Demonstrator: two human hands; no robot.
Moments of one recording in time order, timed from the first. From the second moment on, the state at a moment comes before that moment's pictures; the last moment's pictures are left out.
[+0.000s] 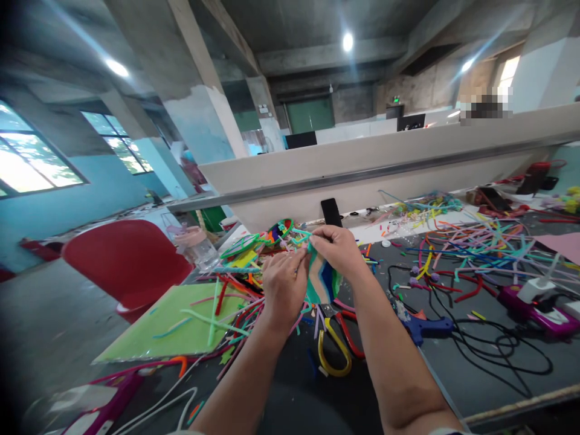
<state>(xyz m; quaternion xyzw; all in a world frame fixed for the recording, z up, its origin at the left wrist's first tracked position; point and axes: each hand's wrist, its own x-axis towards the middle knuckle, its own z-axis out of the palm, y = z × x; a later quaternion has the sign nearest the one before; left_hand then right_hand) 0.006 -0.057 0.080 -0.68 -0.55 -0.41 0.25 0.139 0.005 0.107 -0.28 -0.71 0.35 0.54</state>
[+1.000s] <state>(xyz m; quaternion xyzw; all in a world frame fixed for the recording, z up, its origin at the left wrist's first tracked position) -0.030 -0.096 0.180 -0.80 -0.45 -0.39 -0.05 0.153 -0.020 0.117 -0.06 -0.78 0.38 0.49</state>
